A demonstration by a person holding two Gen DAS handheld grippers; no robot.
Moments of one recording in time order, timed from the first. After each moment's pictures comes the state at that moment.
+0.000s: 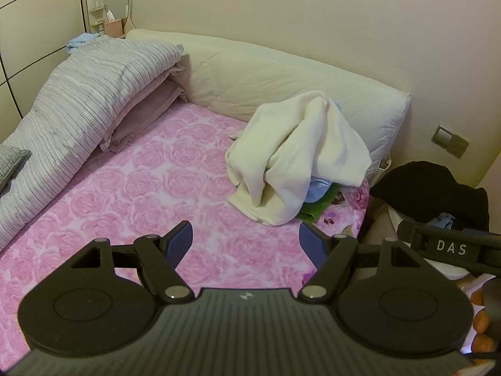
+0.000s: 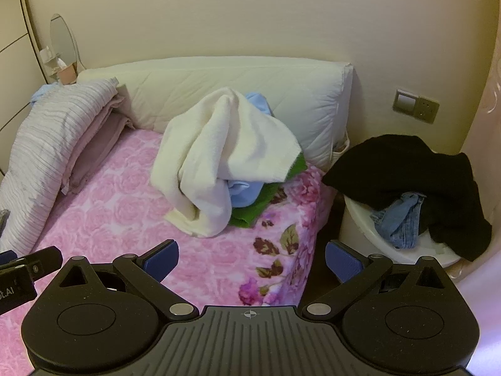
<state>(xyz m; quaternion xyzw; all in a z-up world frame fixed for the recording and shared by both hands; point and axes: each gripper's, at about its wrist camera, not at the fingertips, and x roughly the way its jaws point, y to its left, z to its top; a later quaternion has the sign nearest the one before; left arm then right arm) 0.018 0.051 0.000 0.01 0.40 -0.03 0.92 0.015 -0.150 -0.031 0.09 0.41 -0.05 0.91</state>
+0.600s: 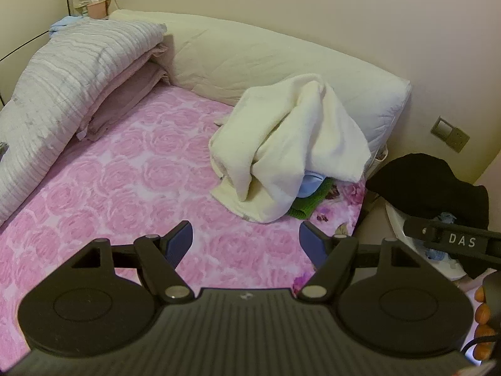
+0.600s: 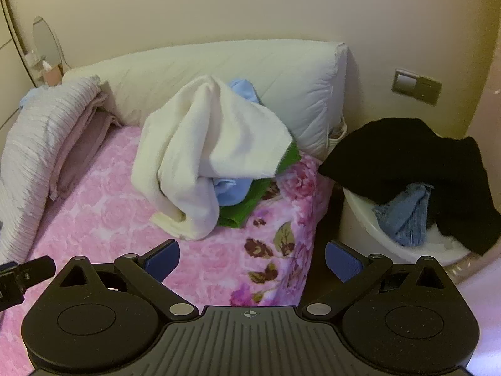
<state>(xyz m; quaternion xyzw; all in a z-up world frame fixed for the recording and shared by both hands) 0.083 0.039 -0.037 0.00 0.43 -0.06 0.90 0.068 -0.190 -0.063 0.11 0.43 -0.05 0.89</state>
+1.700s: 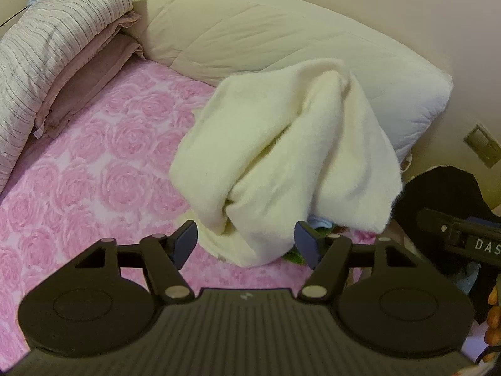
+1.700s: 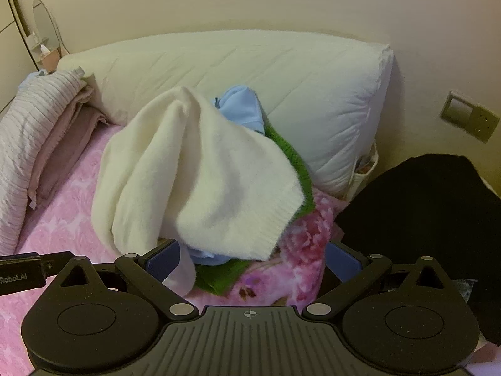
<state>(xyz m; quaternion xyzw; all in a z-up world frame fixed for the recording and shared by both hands) 0.268 -0.027 -0.111 -0.01 0.50 -0.06 0.86 0.246 -0.258 -0.116 0.09 0.46 -0.01 0.88</state>
